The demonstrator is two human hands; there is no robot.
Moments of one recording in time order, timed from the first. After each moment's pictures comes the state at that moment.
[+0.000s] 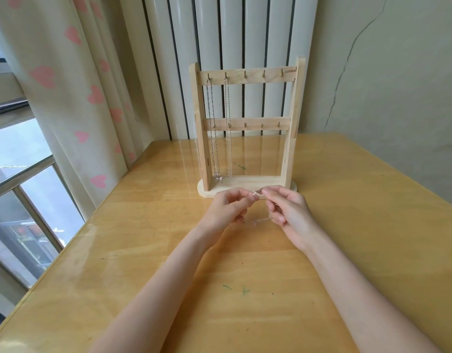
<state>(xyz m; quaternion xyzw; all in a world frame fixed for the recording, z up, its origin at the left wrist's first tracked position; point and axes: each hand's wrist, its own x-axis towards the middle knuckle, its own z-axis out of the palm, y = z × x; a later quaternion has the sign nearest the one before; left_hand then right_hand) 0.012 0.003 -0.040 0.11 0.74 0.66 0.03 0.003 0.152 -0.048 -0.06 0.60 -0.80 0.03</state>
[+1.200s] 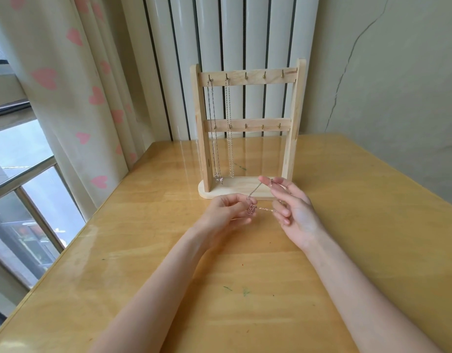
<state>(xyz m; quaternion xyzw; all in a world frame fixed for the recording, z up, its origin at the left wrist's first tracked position) 0.007 -0.003 -0.046 0.08 0.64 0.75 0.12 0.003 0.157 -0.045 -0.06 0.49 -0.87 0.03</state>
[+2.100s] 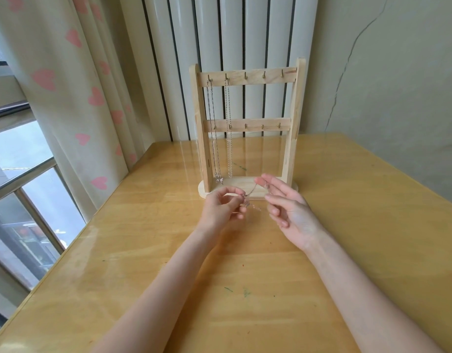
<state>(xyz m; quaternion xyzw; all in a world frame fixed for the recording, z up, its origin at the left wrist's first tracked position) 0.007 0.002 -0.042 0.04 0.67 0.74 -0.01 0.001 0.155 -0.047 -0.09 0.53 -0.84 0.07</state>
